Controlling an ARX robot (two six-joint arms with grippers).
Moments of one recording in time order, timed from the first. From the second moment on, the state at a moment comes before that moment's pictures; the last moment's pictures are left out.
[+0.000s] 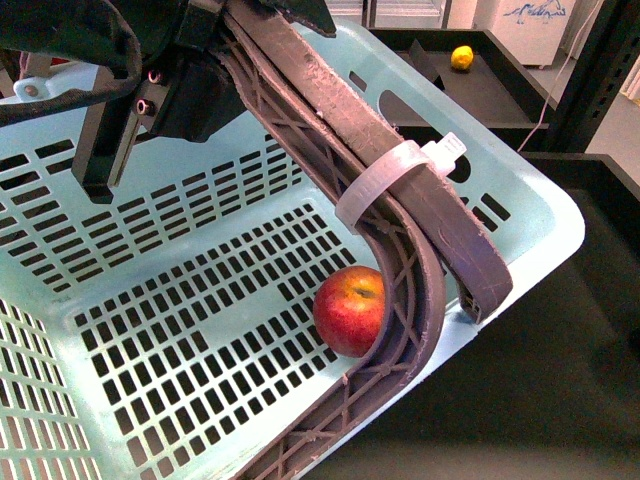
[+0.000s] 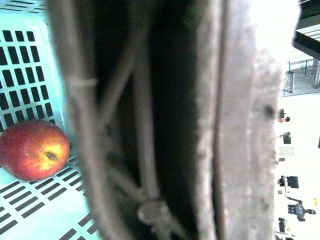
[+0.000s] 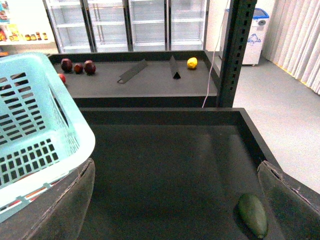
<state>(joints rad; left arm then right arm) -0.53 1.43 0.83 0.26 0.16 -1.10 0.00 0.01 0.02 0.00 0.00 0.00</state>
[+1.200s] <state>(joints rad) -0.10 1.73 0.93 0.34 -0.18 -1.51 0.00 0.01 0.02 0.00 0.00 0.00</state>
